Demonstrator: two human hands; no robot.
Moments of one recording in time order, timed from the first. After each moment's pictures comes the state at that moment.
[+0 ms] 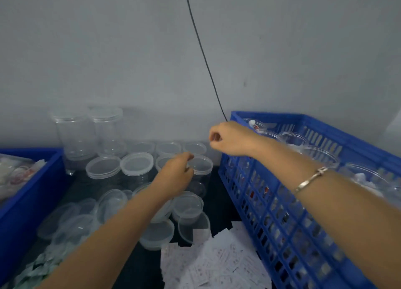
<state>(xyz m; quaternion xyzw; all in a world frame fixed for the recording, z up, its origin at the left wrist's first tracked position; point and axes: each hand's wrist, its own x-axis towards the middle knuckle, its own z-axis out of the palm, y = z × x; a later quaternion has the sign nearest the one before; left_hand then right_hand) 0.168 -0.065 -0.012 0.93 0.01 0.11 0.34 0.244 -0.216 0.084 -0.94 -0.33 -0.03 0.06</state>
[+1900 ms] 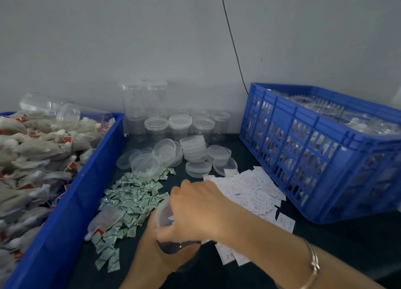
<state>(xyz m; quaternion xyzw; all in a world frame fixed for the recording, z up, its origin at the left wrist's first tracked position) -0.154 -0.047 -0.159 0.78 0.02 0.20 0.59 -0.096 -0.147 -0.020 -0.88 -0.46 0.04 -0.04</state>
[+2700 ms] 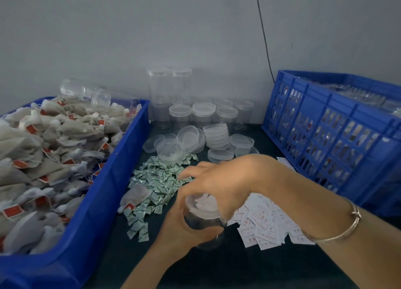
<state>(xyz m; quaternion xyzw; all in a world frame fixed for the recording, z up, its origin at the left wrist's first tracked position) -0.158 -0.038 -0.160 0.77 0.05 0.15 0.62 -0.085 -0.140 0.022 -0.78 -0.54 0.25 -0.20</state>
